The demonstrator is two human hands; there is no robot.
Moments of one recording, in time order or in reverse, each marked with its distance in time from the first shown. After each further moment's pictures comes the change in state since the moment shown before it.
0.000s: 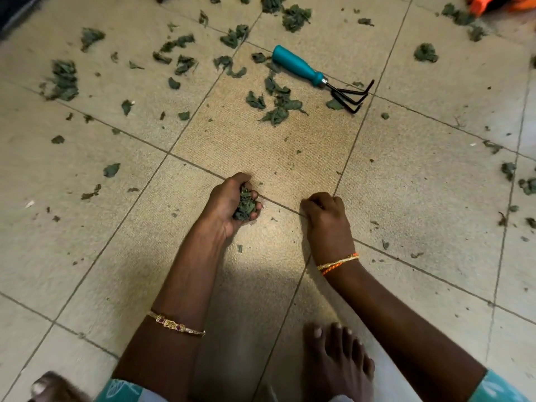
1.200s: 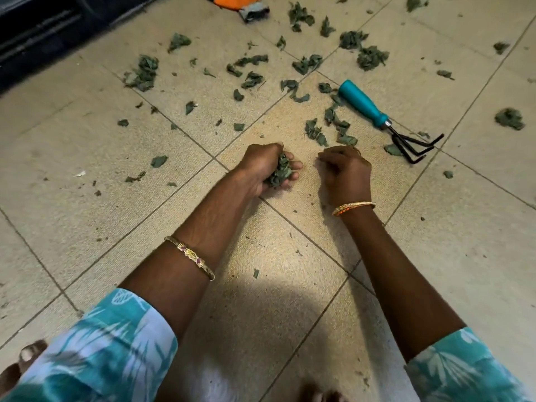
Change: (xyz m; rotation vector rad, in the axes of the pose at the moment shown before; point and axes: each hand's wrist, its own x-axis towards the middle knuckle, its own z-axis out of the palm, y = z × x) left_hand 0.028 0.070 0.010 0.084 0.062 0.217; right_hand 0.152 0.004 0.043 0.332 0.058 -0.173
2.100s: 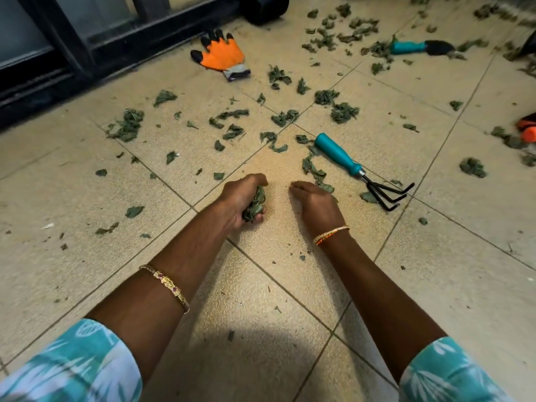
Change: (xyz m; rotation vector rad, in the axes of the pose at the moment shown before) left_hand 0.044 0.016 0.000 0.034 0.073 -0.078; right_hand 0.039 0.013 0.010 -0.279 -0.309 -0.207
